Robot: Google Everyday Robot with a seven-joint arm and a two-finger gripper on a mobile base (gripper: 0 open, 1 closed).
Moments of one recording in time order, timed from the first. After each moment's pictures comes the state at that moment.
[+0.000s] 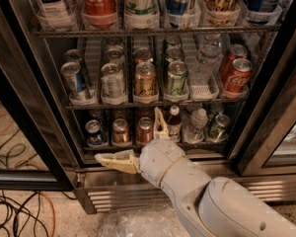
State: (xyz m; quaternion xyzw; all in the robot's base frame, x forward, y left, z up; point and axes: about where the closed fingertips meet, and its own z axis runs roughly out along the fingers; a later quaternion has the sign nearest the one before) arm 0.464 0.035 0.834 -0.29 0.65 0.19 0.67
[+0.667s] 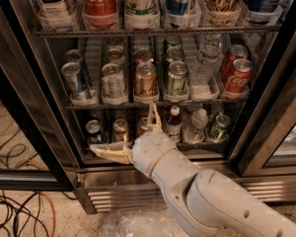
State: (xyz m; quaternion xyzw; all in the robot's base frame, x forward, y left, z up) arm 0.488 0.048 0.837 -0.29 0.64 0.18 0.69
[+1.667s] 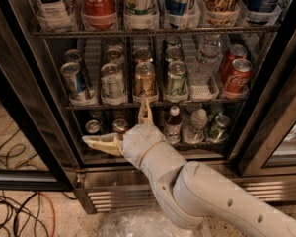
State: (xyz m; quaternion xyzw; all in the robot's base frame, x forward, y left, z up) arm 0.509 0.066 0.841 -0.28 0.64 0.17 0.70
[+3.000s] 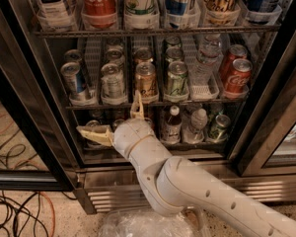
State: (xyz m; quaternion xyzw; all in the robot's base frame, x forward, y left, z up) arm 0.542 0.085 0.834 -0.25 0.63 0.17 0.72
